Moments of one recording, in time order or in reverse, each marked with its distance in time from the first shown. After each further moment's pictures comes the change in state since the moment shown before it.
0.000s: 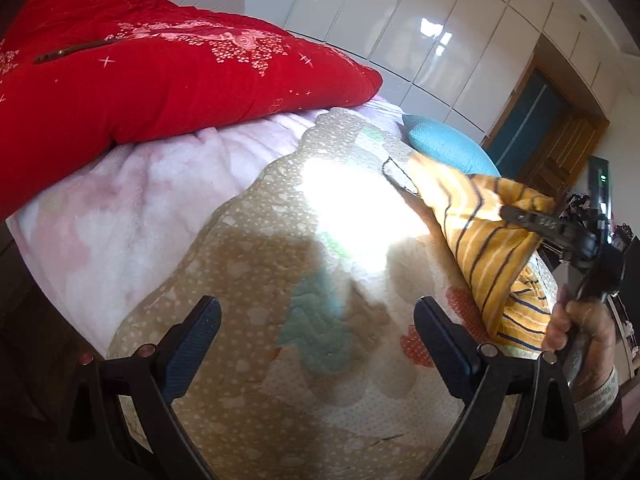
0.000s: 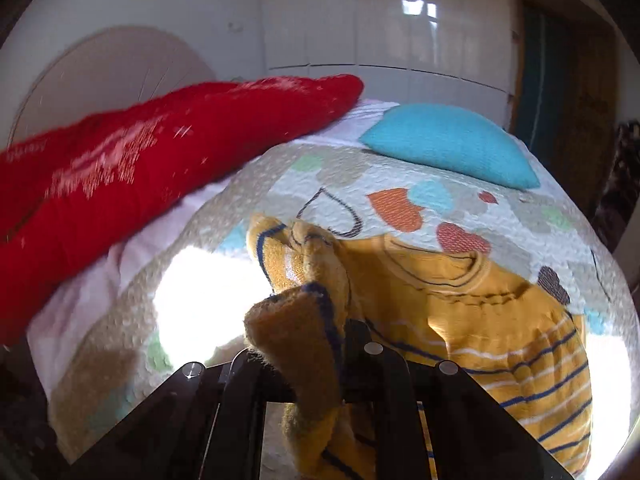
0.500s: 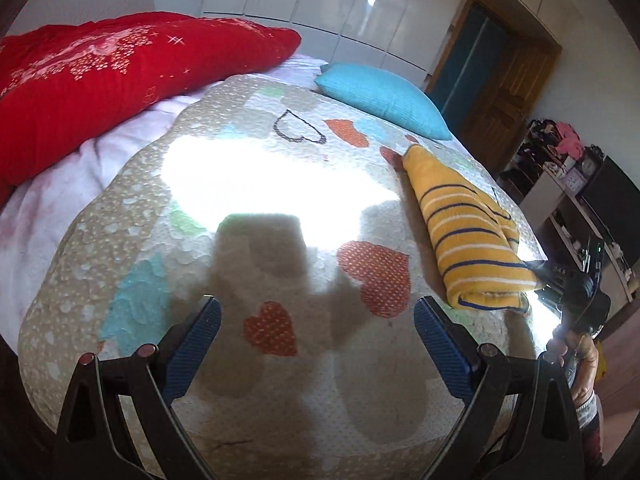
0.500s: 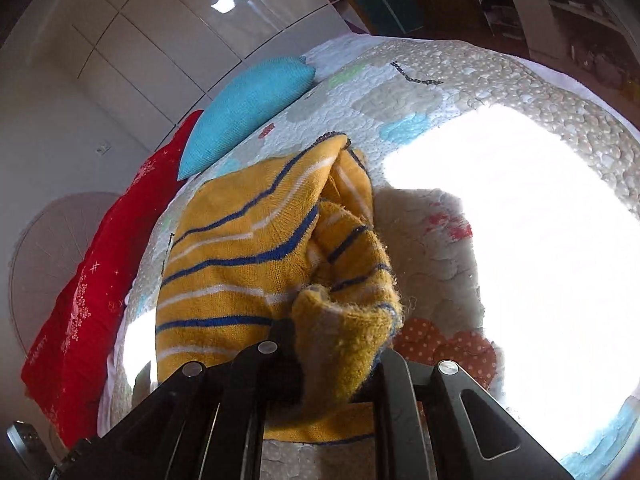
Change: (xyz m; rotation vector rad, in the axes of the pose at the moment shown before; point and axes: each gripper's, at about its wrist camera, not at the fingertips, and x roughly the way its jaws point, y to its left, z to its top) left arm 0.038 -0.128 -0.021 0.228 0.142 -0.106; right arm -0.059 -0.259 -0.122 0.637 0.024 0.012
